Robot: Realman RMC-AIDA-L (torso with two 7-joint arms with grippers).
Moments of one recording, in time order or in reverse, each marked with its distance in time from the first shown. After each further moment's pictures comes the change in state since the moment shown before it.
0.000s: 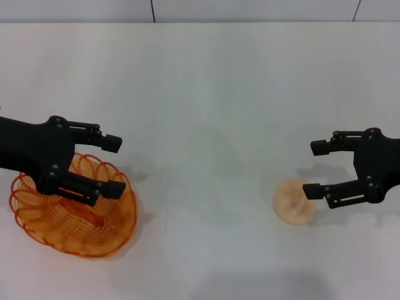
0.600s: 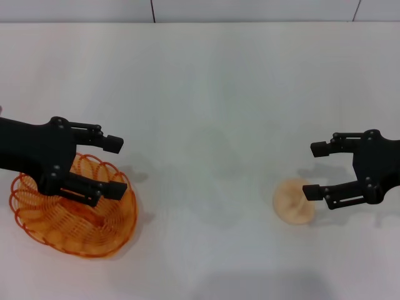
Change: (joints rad) left arm 0.002 -0.005 0.001 0.000 0.000 -0.002 0.003; right arm 0.002 0.002 -0.003 0.007 -0.011 0.008 0.002
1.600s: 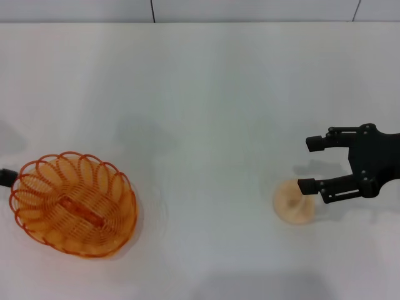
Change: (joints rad) left arm -0.034 0.102 -0.181 0.108 0.451 0.008 -0.317; right arm 0.017 0.001 -0.001 0.001 0.012 0.001 0.017
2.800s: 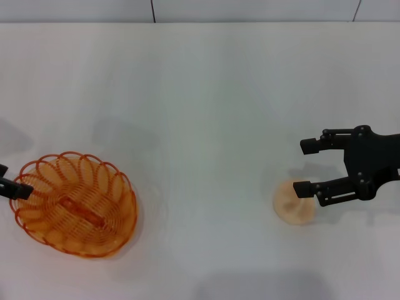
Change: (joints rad) left arm -0.023 -0.061 0.026 -0.129 0.170 -0.203 -0.007; right arm 0.013 0.001 -0.008 0.010 0.013 -0.017 0.012
